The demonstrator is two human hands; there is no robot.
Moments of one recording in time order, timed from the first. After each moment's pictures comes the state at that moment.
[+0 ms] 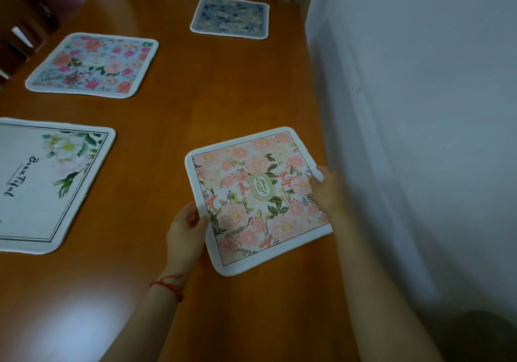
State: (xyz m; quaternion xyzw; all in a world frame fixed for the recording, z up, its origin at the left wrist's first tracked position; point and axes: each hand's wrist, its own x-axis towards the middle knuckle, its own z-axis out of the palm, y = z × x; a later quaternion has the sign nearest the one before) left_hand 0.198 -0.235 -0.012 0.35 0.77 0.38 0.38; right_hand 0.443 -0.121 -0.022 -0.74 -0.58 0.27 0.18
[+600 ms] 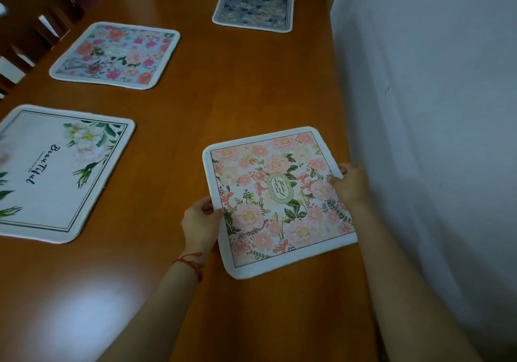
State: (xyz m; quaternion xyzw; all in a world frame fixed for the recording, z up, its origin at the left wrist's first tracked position) left_hand 0.182 -0.208 -0.039 0.31 0.79 0.39 0.36; right_hand 0.443 -0.089 -0.039 -0.74 -0.58 0.26 0.21
